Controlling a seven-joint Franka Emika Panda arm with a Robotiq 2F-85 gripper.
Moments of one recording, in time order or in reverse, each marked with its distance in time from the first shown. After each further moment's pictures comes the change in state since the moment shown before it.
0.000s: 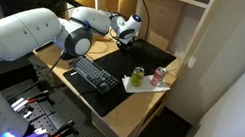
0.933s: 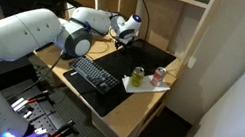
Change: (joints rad) arm -0.007 0.007 0.028 0.012 0.003 -0.005 -0.033
